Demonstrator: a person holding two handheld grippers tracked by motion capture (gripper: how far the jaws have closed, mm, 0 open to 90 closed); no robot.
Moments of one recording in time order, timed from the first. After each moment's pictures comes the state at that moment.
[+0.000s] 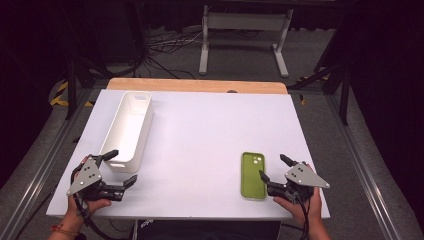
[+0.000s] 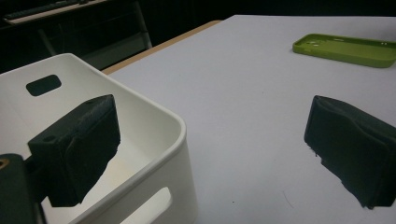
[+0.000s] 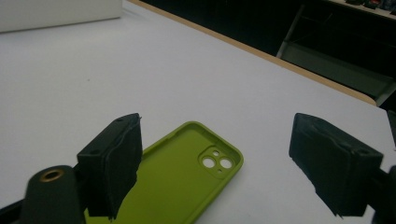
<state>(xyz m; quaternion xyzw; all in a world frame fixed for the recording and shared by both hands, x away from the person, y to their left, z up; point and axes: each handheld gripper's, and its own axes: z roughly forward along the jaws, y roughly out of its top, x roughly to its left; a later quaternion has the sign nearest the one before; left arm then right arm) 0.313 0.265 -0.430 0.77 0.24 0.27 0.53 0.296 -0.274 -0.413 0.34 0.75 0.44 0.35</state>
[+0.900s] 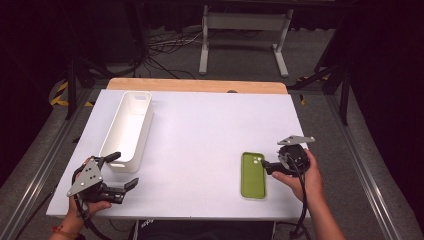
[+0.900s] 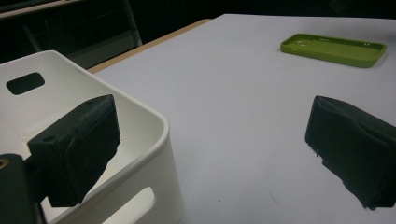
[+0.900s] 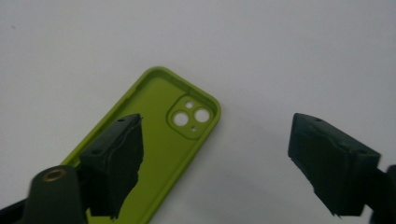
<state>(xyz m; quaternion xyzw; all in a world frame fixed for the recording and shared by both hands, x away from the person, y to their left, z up) 0.311 0.262 -0.431 0.77 0.23 0.25 0.54 0.367 -0.271 -0.388 0.48 0.81 0.27 0.20</state>
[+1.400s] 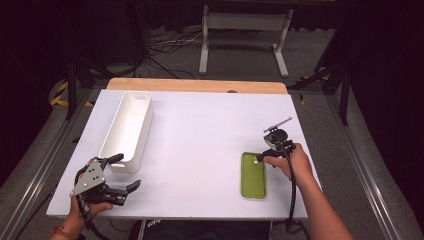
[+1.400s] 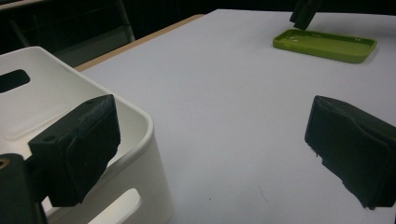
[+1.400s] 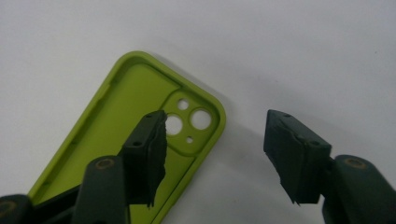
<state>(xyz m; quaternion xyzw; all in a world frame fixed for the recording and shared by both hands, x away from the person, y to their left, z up) 0.311 0.257 -0.433 0.78 0.23 0.23 0.54 0.432 -0.260 -0.408 0.52 0.83 0.17 0.08</state>
